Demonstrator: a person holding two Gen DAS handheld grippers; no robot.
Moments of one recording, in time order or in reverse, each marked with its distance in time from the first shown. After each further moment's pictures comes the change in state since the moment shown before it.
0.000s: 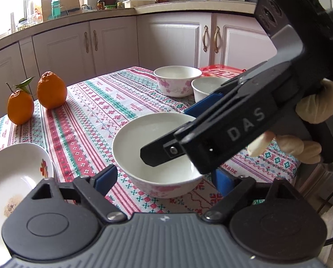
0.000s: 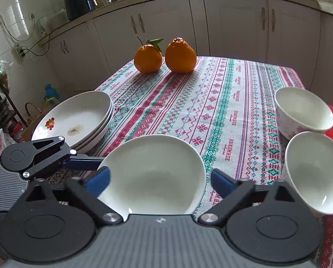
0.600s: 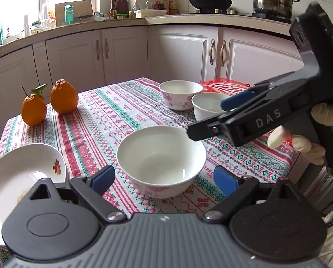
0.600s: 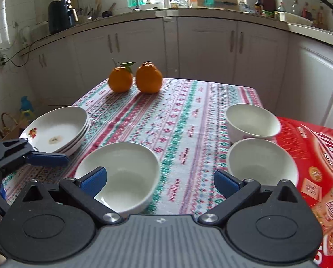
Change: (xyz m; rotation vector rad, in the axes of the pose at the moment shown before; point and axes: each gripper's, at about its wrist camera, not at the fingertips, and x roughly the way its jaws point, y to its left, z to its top) left arm -0.031 -0.012 0.006 -0.045 -0.046 0.043; right arm -0.058 -0.015 -0.019 0.011 -0.091 -0.187
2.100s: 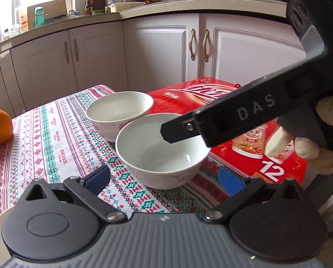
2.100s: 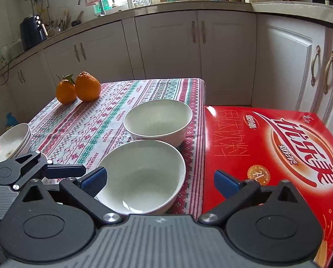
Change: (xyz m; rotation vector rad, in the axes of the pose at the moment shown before) left arm 0.145 -0.104 0.064 0.039 0.023 -0.012; right arm 0.017 -0.164 0.009 0.101 0.013 0.015
